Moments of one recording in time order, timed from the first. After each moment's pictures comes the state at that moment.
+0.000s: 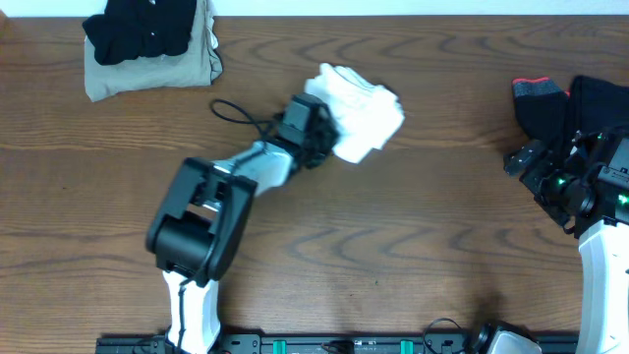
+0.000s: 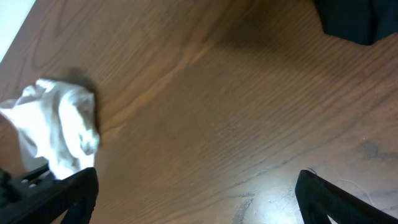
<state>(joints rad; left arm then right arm) -0.39 2.07 1.16 0.00 0.24 -1.19 -0.38 1.22 0.96 -0.78 -0.28 0.46</state>
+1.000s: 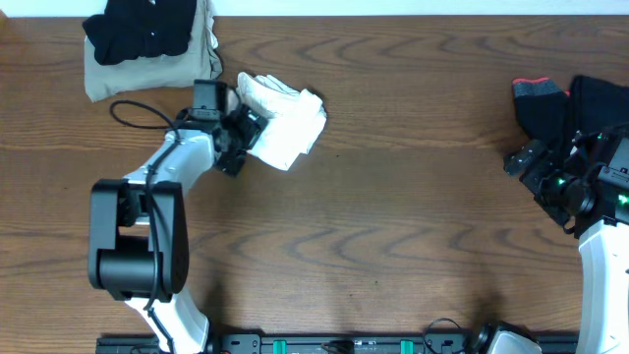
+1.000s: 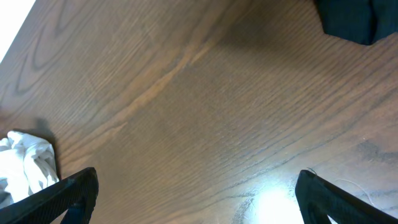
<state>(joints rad) -0.09 1.91 1.13 -0.33 0.26 -1.04 -0.38 1.22 0.96 -0.78 -0.28 0.46</state>
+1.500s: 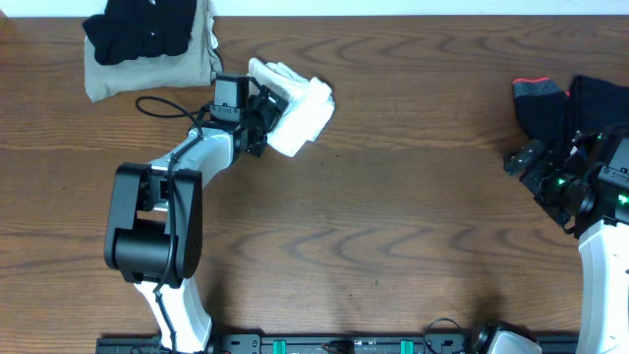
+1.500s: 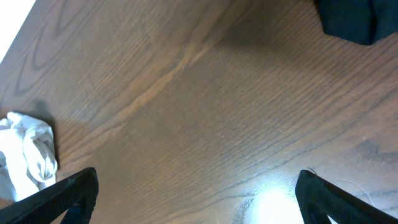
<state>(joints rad) -0.16 2.01 1.16 -0.05 0.29 -1.14 -0.38 1.22 0.96 -0.78 -0.28 0.46</state>
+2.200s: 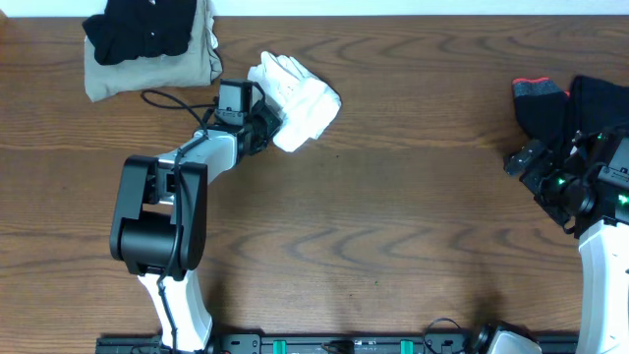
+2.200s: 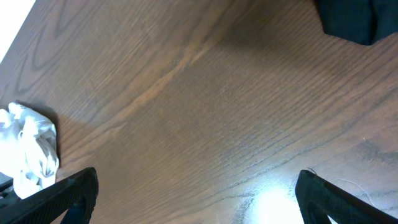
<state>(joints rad) -0.16 2.04 1.15 -0.03 0.24 -0.88 -0.38 1.22 0.96 -0.78 -0.28 0.46</state>
